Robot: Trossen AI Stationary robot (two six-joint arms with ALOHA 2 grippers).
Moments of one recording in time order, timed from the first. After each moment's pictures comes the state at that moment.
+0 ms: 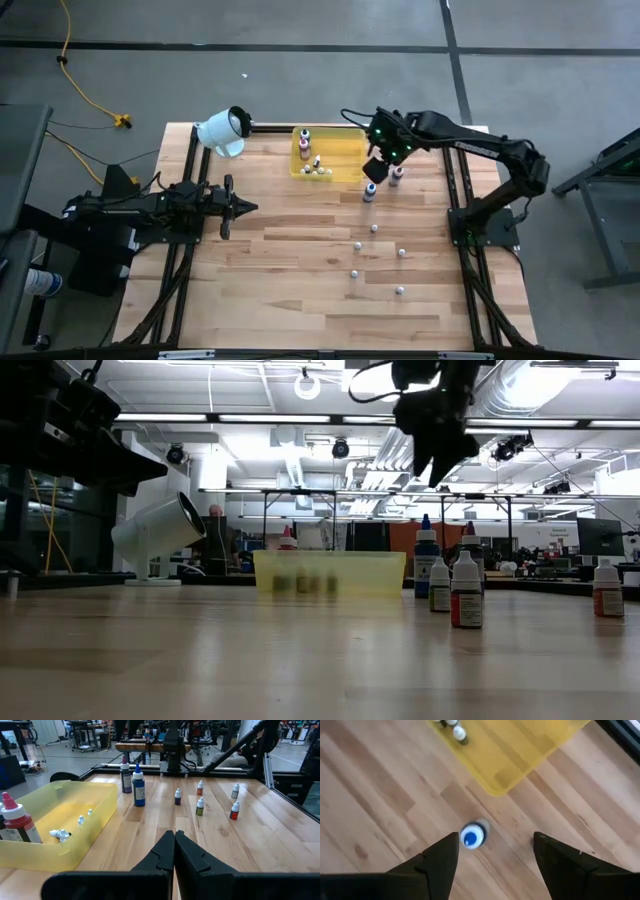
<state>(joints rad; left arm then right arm) 0.06 0.14 0.01 0.01 0.01 -0.01 -0.44 1.51 1.39 -1.08 -0.03 0.35</state>
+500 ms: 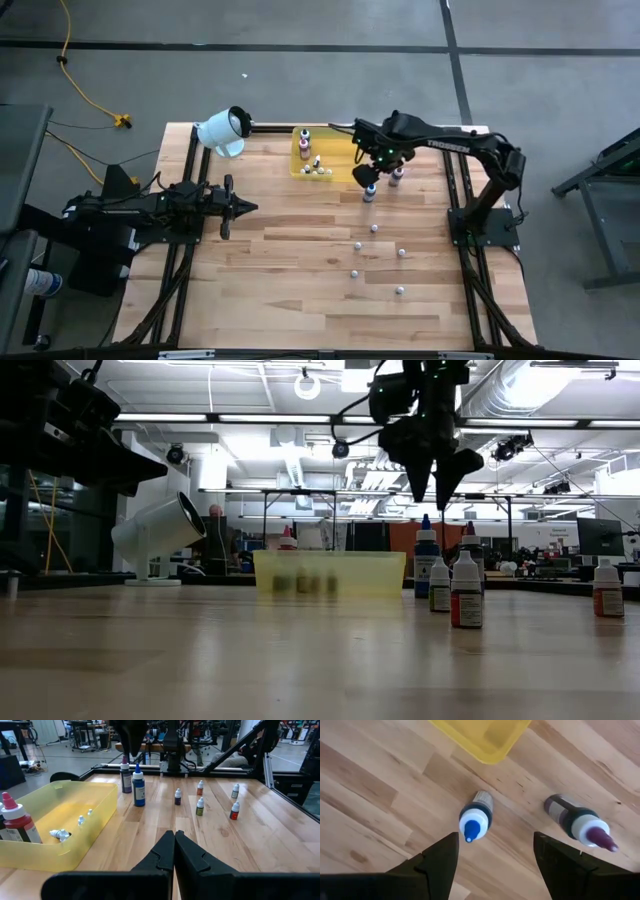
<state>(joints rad) 0.06 0.14 0.01 0.01 0.01 0.00 -0.42 1.70 1.47 -1.22 -0.06 0.58</state>
